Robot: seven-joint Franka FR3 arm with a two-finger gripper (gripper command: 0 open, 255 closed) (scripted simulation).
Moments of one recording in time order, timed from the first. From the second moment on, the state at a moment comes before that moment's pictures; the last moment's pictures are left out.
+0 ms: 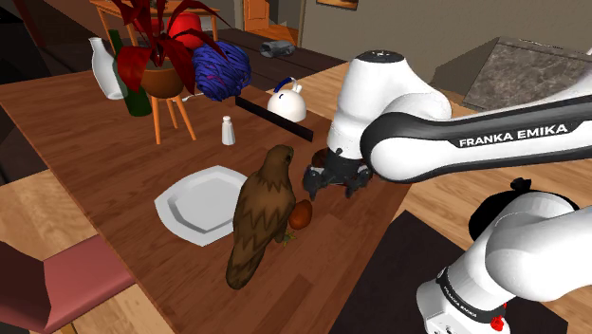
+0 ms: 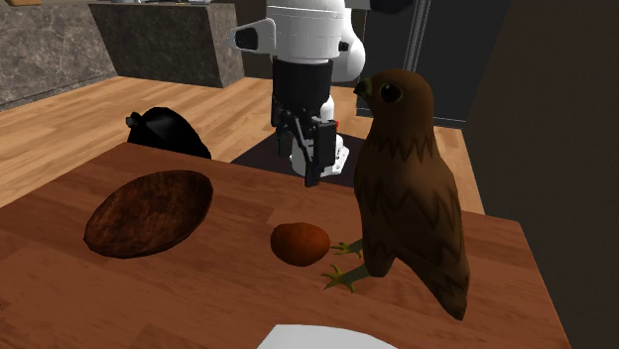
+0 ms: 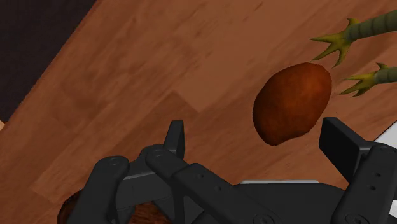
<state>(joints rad) 0.01 -0.58 0.45 -2.67 0.22 2.18 0.82</state>
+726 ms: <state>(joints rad) -0.11 -0.28 0.66 -2.62 0.13 2.47 1.13</state>
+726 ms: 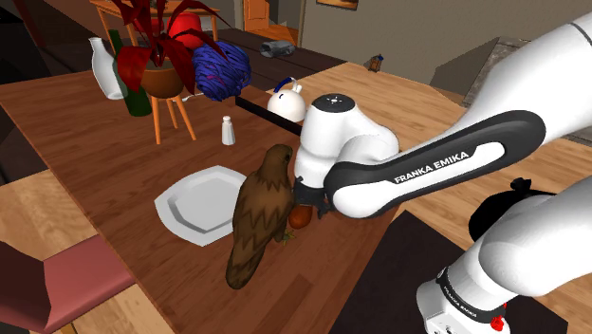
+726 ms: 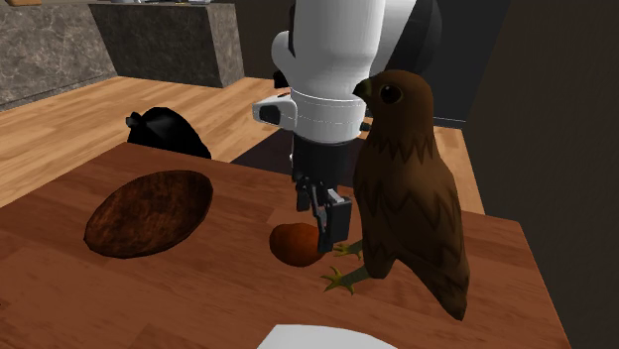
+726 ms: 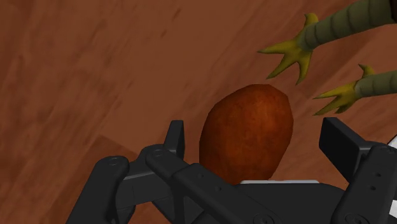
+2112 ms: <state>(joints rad) -0.13 -0.23 0.68 -2.63 0.10 2.52 1.16</state>
